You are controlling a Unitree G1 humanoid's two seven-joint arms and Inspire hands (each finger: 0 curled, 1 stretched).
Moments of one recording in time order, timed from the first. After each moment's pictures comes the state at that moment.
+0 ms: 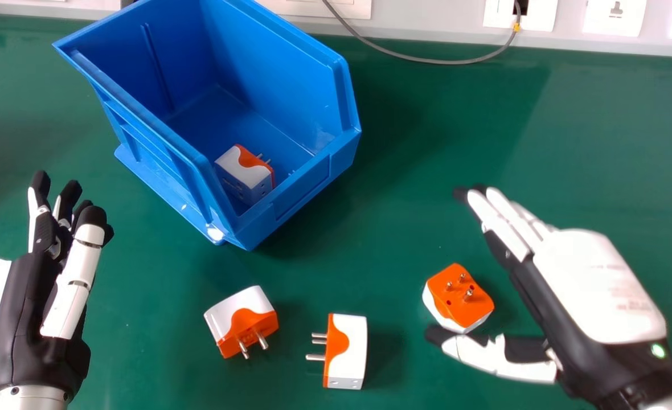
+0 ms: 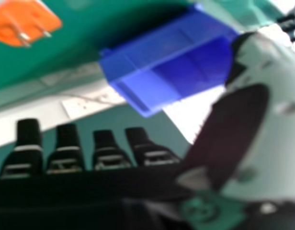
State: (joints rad) left arm 0.34 0.14 0.33 -0.13 -0.28 -0.18 -0.24; right arm 0.52 -0.46 0.06 -0.55 -0.77 -0.14 0.09
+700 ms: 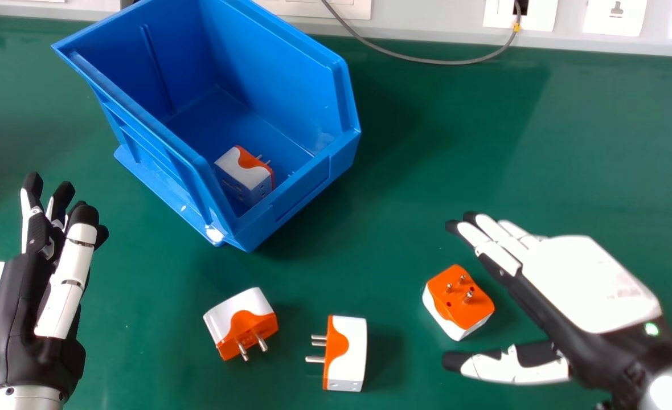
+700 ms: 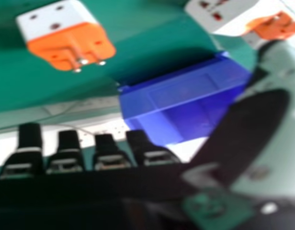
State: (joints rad) left arm 0.34 0.14 0.34 -0.14 -0.28 -0.17 -0.22; right arm 0.29 -0.63 0.05 -0.37 -0.75 -0.22 0.24
